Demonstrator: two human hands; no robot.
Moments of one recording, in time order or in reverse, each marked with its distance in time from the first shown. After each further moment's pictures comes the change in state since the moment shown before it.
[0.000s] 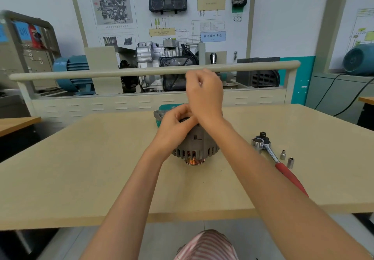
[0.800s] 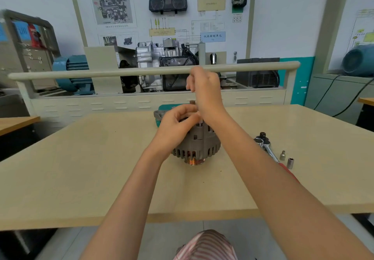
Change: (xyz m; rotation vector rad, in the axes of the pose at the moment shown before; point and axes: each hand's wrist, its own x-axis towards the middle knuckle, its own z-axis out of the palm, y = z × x) left_hand 0.000 0.001 -0.001 -0.023 0.002 -0.021; right_hand 0.010 0.002 -0.001 0.384 -0.121 0.234
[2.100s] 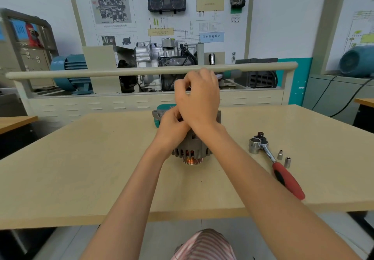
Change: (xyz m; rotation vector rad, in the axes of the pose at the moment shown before) left_hand 0.001 -0.003 0.003 0.066 0.078 -0.001; right_hand -0.017 0.010 0.009 -0.675 0.193 -0.344
